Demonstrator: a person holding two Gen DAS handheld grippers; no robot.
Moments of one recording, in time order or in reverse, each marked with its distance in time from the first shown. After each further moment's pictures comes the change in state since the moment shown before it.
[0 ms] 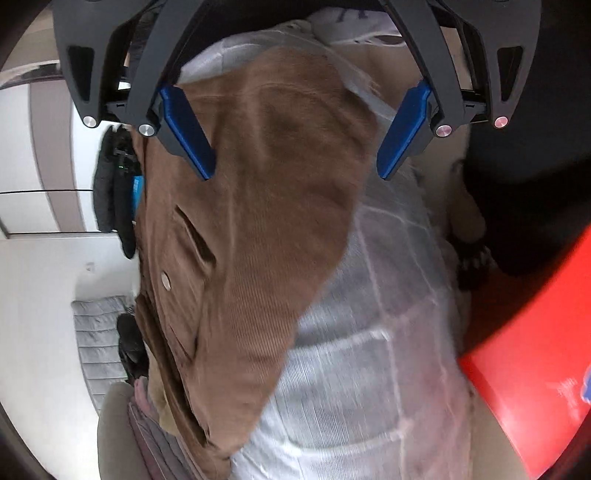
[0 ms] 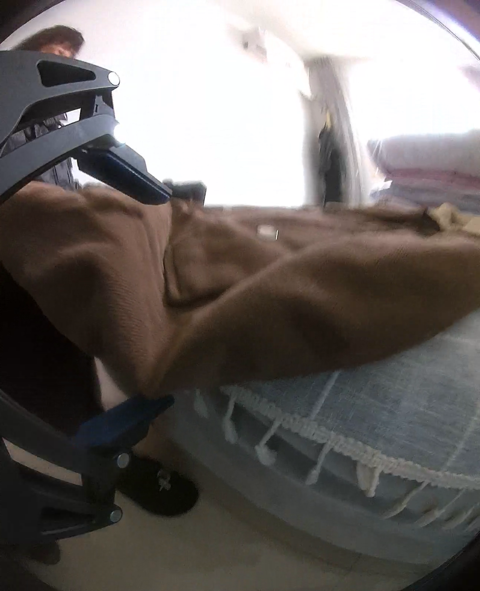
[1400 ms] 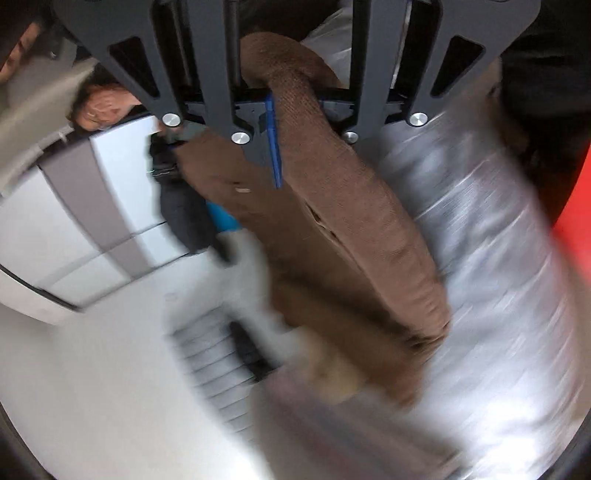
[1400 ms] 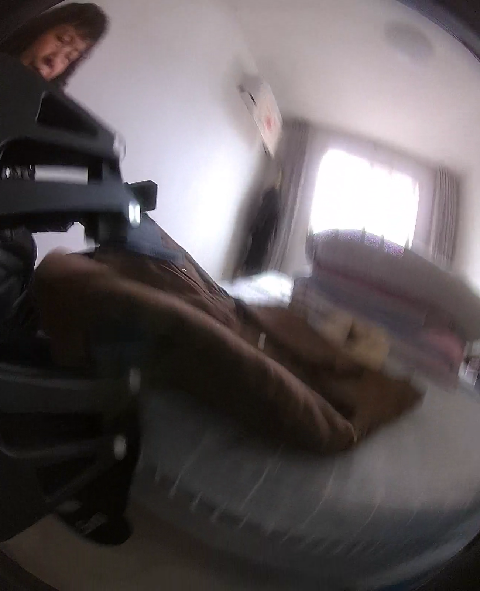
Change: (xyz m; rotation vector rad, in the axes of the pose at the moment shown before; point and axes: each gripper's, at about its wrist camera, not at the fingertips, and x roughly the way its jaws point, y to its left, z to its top) left arm -0.078 -0.129 -0.031 0.313 -0.127 -0.152; right arm -0.063 0.123 -0.080 -0.162 -0.397 0.070
